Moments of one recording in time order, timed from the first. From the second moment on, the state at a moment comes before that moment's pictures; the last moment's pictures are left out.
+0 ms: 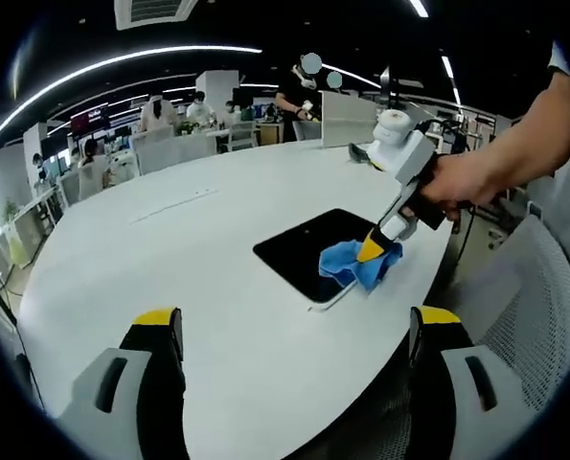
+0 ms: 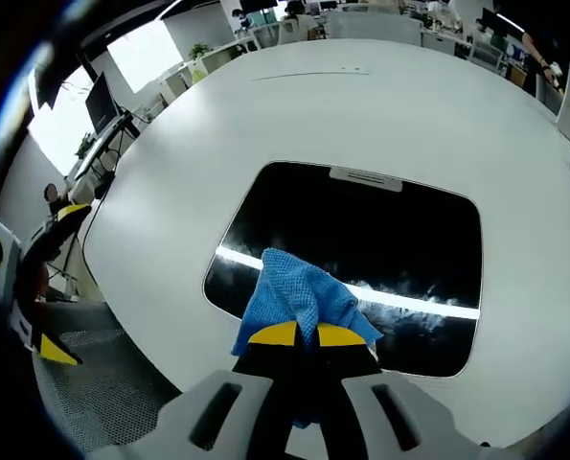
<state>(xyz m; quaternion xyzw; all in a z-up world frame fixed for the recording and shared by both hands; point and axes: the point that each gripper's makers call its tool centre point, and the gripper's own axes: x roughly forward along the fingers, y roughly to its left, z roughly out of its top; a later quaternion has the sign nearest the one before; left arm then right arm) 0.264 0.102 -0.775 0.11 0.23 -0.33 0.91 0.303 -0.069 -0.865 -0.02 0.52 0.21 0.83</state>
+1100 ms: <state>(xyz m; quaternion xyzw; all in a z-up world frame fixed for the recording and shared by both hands) 0.262 0.097 -0.774 0.09 0.22 -0.34 0.91 0.379 -0.069 -0.864 -0.05 0.51 0.20 0.83</state>
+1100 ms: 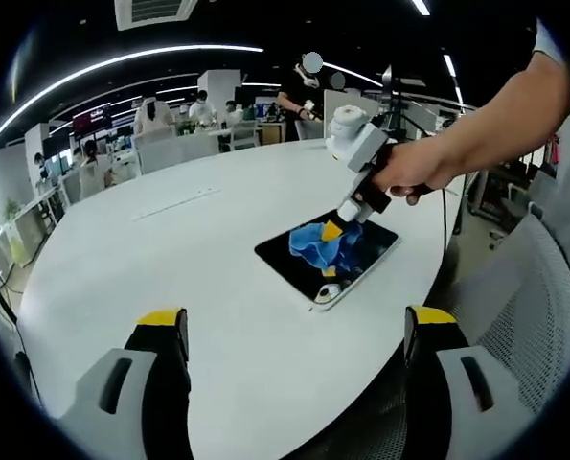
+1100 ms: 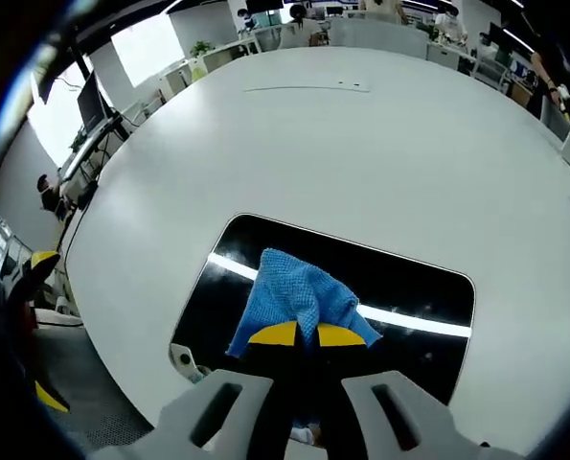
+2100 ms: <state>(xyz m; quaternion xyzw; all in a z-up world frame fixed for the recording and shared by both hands) 0.263 0.098 -0.777 0.08 0.23 -0.34 0.91 0.430 -0.065 -0.866 -0.08 0.50 0.20 0.84</state>
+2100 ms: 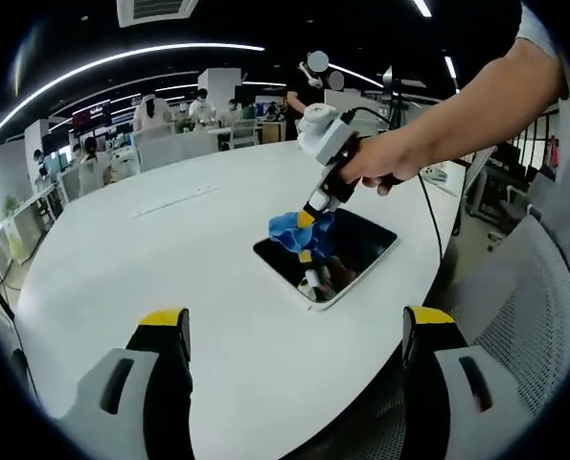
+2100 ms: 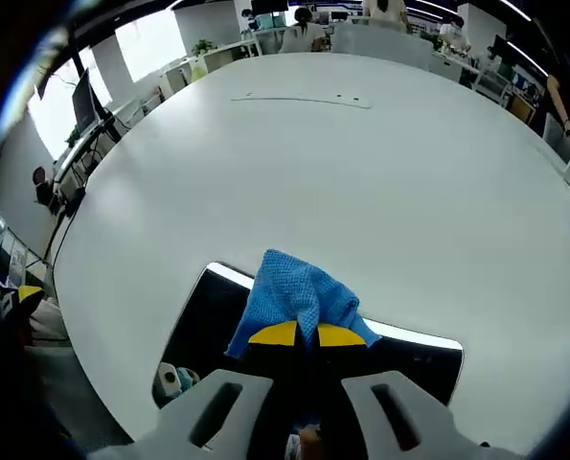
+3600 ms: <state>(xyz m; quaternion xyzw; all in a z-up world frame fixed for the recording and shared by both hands) 0.263 0.099 -0.781 0.09 0.23 -0.34 0.91 0.424 -0.108 -0.861 -0.07 0.50 0.19 0.84</state>
